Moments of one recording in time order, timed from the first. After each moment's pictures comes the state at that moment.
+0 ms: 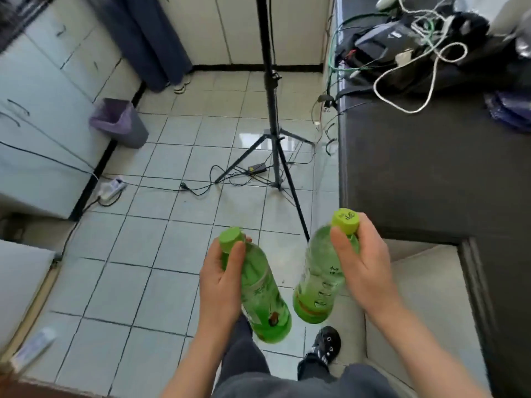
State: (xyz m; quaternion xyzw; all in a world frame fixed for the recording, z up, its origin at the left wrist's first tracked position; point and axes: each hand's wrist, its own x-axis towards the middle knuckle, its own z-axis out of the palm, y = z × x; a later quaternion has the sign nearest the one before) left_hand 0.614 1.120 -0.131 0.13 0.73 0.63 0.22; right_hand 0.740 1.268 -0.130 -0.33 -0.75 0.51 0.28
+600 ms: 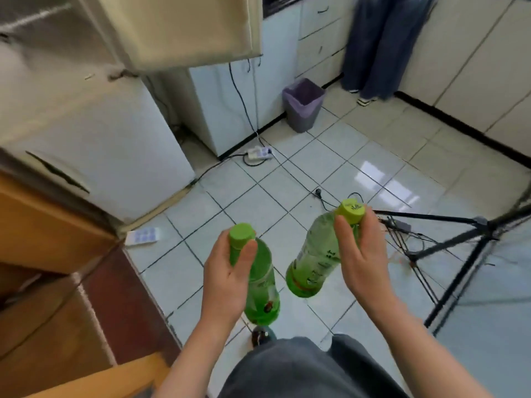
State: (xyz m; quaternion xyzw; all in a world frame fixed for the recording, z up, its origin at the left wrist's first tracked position) left_hand 0.354 0.798 -0.124 -0.04 0.76 0.65 0.00; right_hand 0.347 0.990 -0.119 -0.08 -0.82 0.55 0.16
